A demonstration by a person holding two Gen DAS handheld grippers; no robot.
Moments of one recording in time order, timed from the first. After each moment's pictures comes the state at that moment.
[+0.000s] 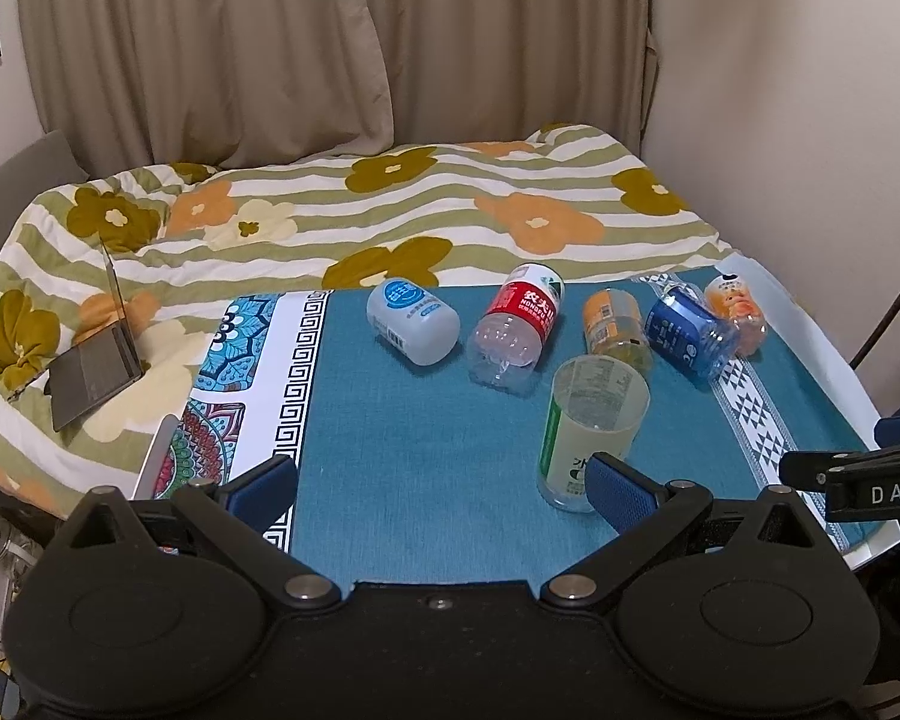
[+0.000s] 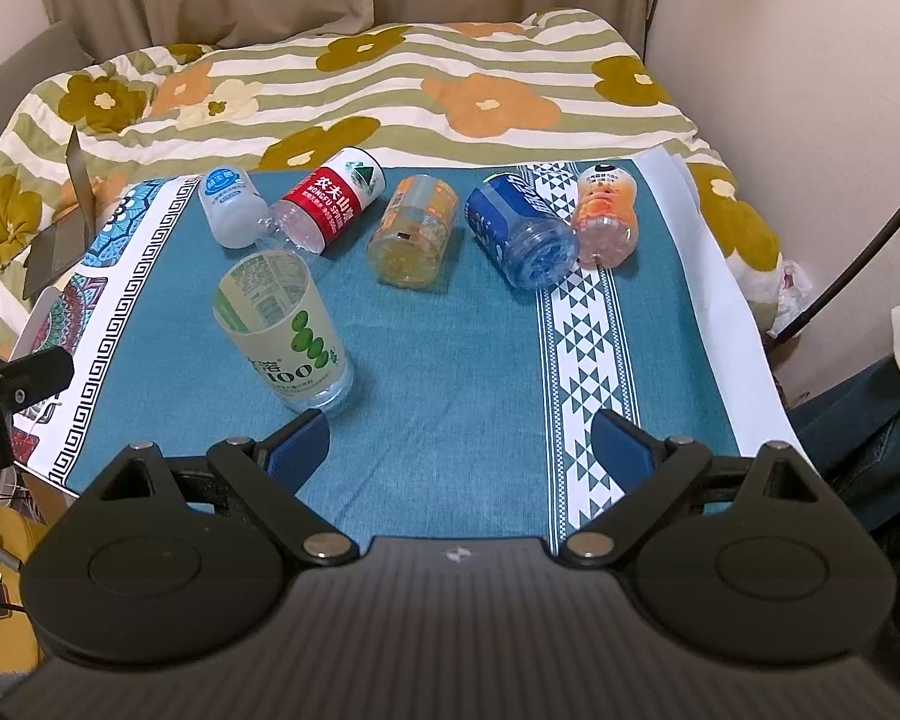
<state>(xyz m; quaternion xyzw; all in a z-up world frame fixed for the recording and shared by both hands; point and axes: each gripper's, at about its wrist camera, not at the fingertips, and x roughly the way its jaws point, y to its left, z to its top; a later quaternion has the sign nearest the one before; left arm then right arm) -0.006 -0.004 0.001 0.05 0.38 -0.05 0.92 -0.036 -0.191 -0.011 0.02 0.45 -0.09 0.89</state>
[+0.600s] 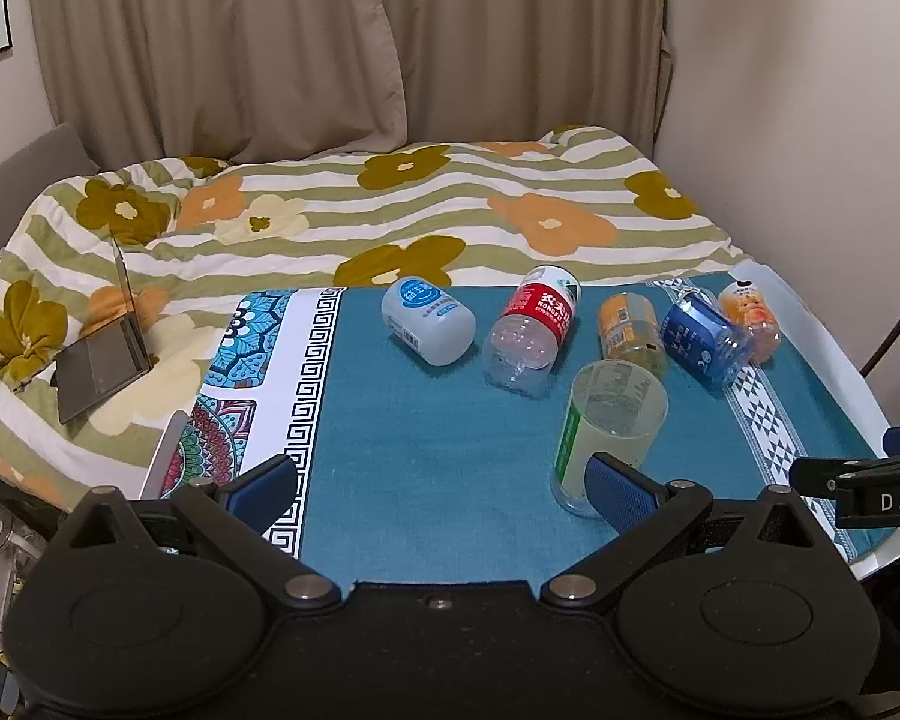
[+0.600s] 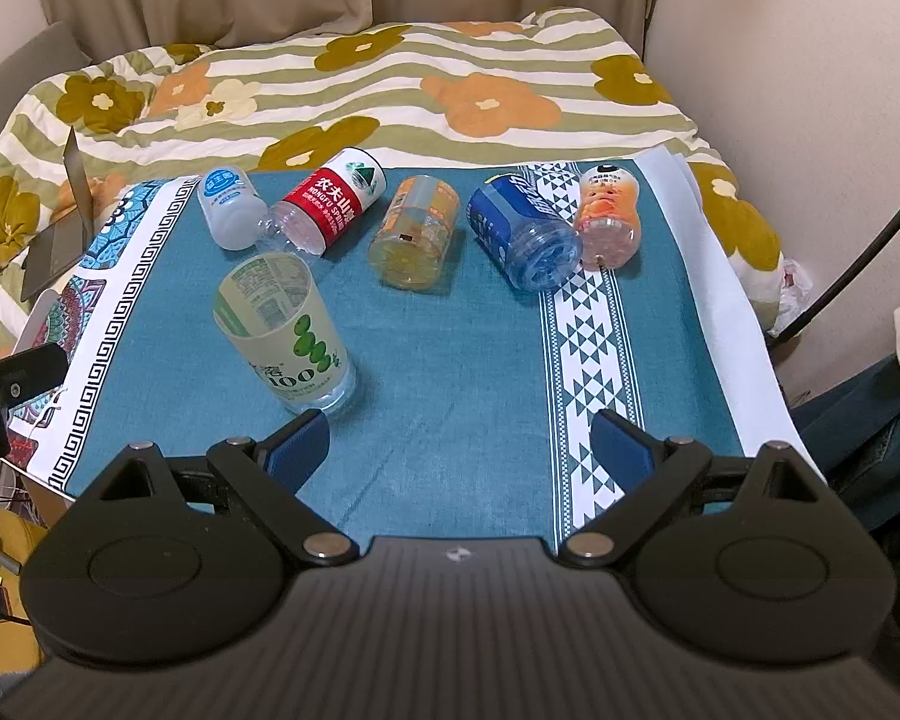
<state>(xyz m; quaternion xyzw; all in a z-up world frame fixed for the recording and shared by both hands) -0.001 0.002 0.001 0.04 0.38 -0.04 0.92 -0.035 -0.191 -0.011 0.02 0.45 -0.09 0.89</state>
